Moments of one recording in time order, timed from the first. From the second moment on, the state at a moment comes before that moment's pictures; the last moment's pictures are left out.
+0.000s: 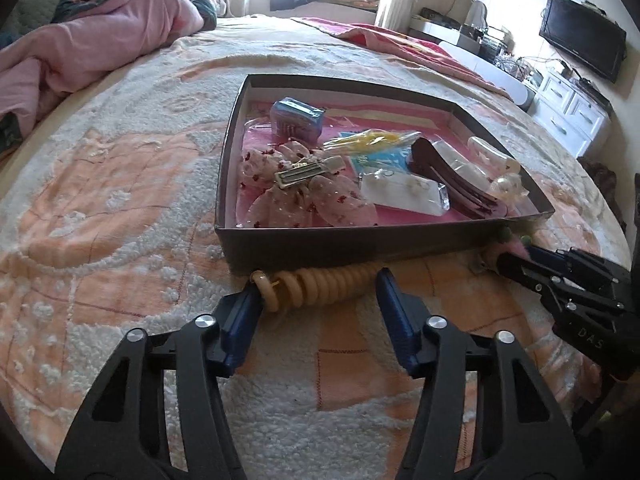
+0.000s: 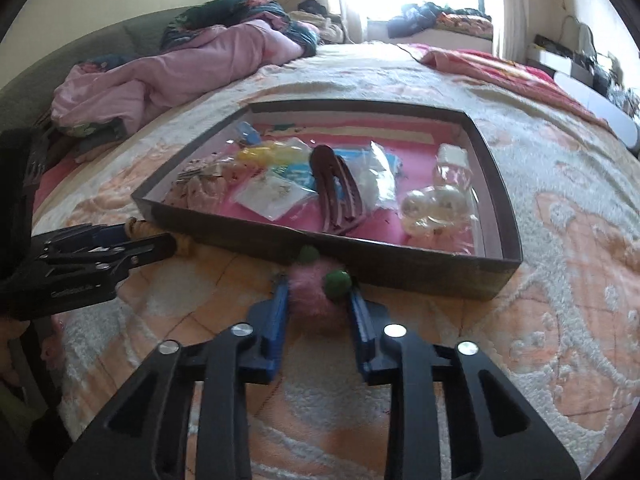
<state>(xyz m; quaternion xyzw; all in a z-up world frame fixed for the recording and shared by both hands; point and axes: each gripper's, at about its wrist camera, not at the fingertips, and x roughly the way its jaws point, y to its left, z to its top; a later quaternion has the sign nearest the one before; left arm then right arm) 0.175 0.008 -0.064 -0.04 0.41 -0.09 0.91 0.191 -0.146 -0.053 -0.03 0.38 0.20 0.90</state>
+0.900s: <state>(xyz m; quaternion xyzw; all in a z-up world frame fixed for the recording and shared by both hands) 0.177 -0.022 0.003 -0.04 0.33 -0.14 0.93 0.187 -0.209 0.007 0.02 0.30 0.16 0.94</state>
